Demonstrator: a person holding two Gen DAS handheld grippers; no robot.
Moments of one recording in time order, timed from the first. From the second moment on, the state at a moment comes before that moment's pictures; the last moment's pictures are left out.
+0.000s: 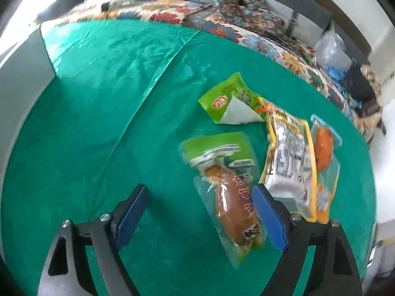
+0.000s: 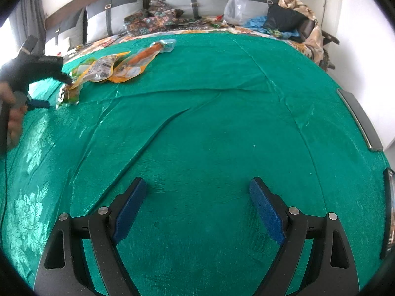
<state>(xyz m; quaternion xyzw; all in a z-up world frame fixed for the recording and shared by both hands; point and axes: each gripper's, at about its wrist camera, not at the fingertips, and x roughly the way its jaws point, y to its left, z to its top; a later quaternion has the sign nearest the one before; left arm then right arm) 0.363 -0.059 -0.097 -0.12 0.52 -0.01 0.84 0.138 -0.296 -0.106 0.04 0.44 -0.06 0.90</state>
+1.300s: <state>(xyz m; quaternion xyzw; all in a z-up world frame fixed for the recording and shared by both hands) 0.187 0.013 -0.114 0.04 0.46 -0.08 0.89 0.136 -0.295 -0.106 0.05 0.43 -0.06 0.90</state>
